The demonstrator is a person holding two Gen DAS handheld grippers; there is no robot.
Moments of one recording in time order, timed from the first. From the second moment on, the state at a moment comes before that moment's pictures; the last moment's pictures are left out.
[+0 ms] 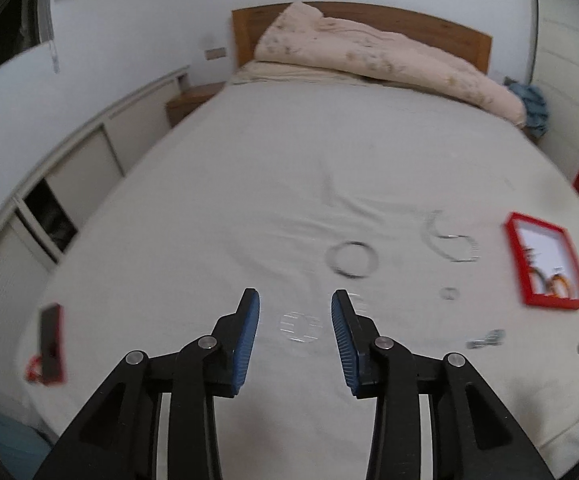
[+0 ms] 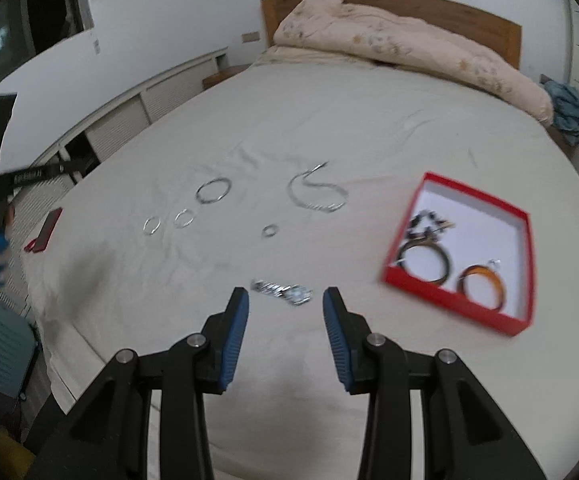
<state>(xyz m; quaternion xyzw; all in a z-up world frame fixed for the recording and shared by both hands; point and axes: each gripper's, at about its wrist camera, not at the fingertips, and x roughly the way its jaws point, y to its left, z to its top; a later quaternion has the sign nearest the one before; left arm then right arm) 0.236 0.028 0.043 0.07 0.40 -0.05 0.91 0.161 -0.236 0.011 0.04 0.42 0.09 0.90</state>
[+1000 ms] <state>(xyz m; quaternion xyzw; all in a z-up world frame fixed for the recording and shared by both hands) 0.304 0.039 -0.119 0.02 0.51 -0.07 0.85 0.241 -0.217 -0.124 0.18 0.50 0.07 0.84</state>
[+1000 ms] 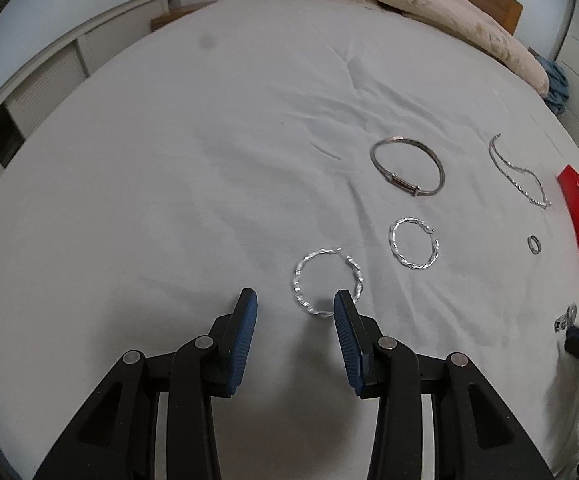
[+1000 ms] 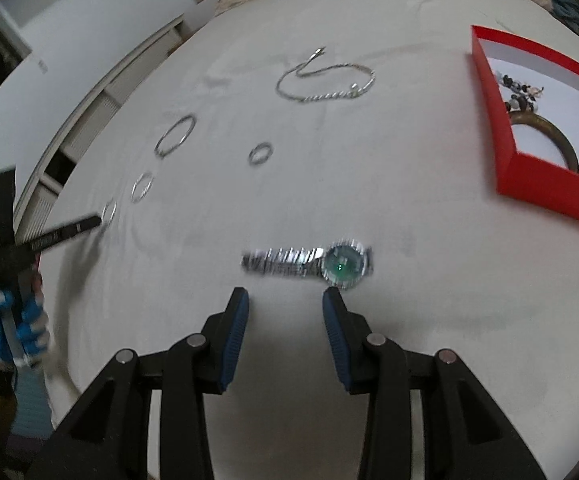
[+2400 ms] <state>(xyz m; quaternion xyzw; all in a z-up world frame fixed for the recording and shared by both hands) 0.244 -0.064 -0.047 0.04 0.46 -0.15 0.88 0.200 -0.273 -0.057 0.19 0.42 0.05 0.89</state>
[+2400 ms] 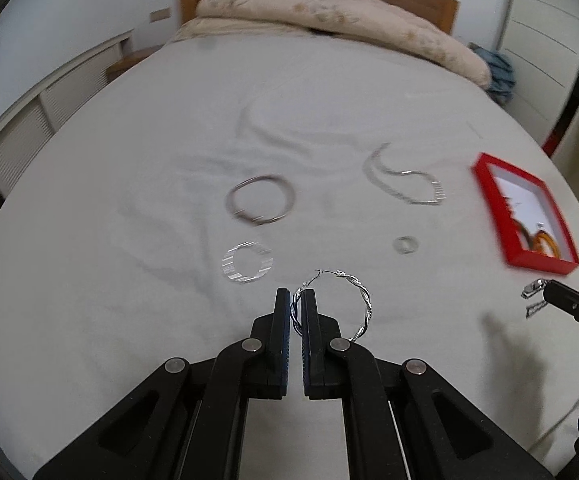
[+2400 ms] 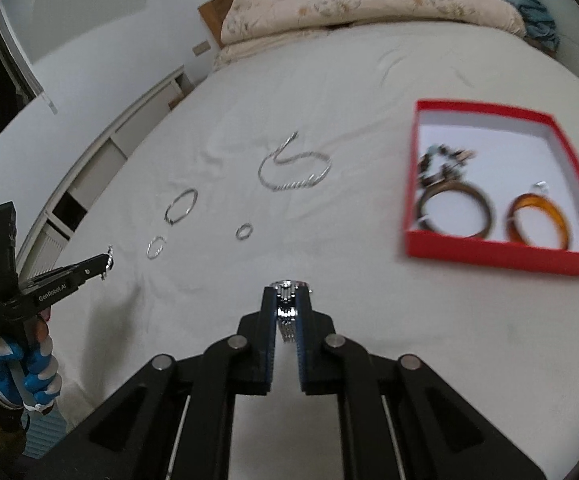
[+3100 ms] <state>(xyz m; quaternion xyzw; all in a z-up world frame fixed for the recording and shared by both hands) 0.274 -0.372 -0.078 0.13 0.47 -0.30 0.82 0.224 -0.459 -0.079 0.17 0.43 -0.04 0.89</state>
